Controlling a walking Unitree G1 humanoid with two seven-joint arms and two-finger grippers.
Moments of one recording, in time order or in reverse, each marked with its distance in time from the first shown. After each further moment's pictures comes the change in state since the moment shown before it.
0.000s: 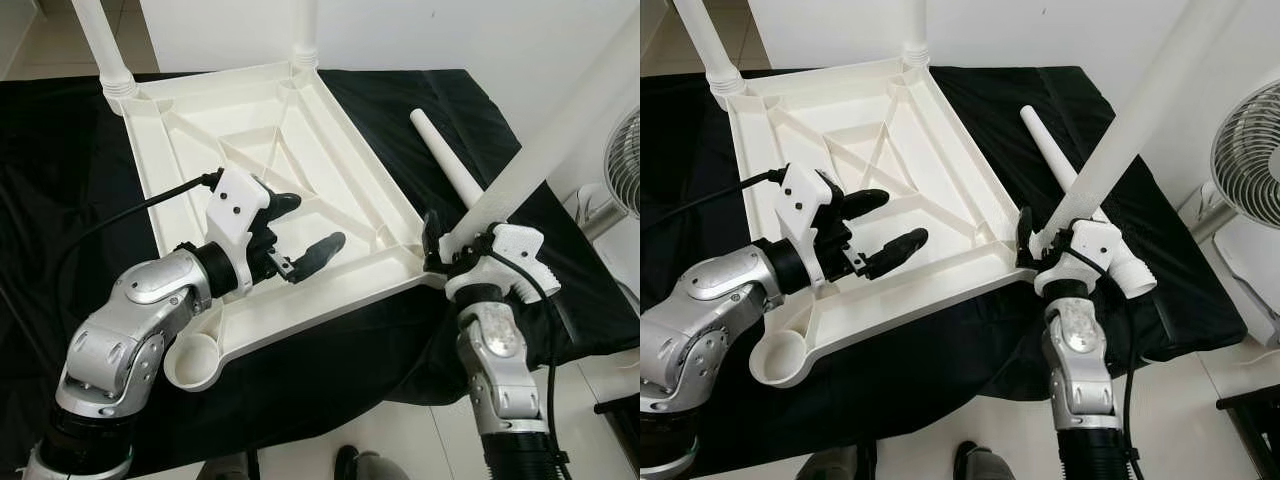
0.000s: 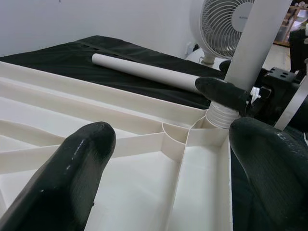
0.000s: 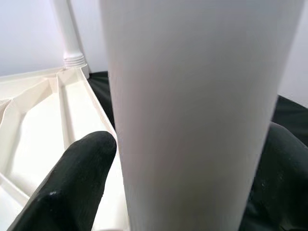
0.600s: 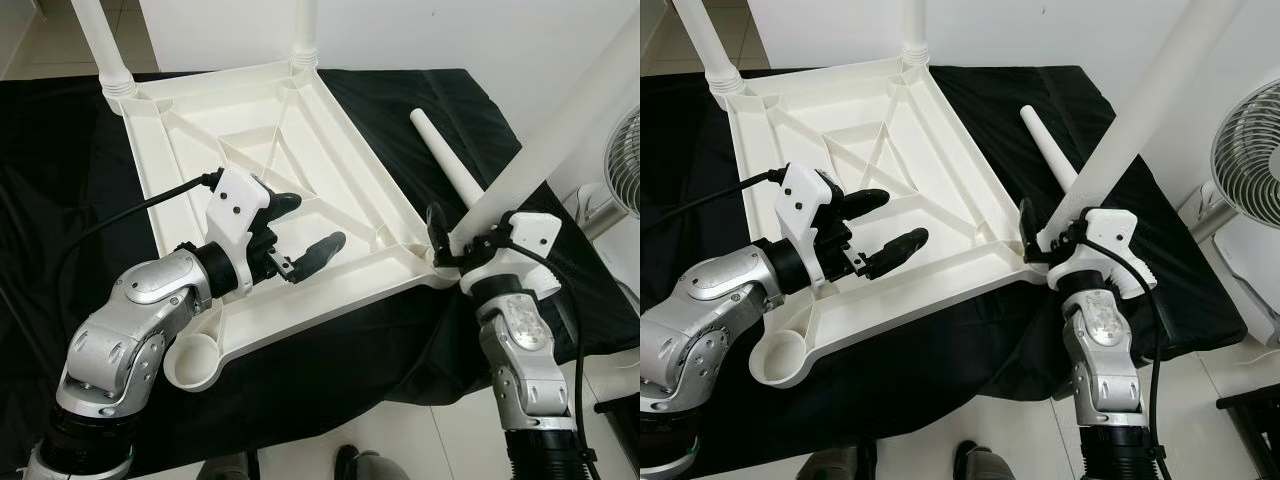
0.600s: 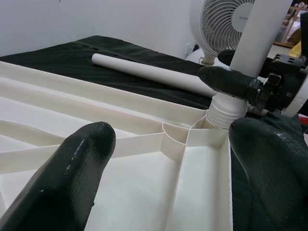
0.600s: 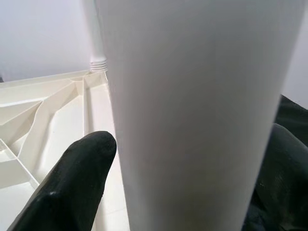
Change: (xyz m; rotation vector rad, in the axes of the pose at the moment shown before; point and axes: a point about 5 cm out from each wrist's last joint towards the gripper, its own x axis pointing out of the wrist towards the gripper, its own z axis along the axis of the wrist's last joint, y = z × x) left arm 0.000 0.000 0.000 -0.001 -0.001 0.000; right arm 0.003 -0.011 0.015 0.002 -0.009 0.137
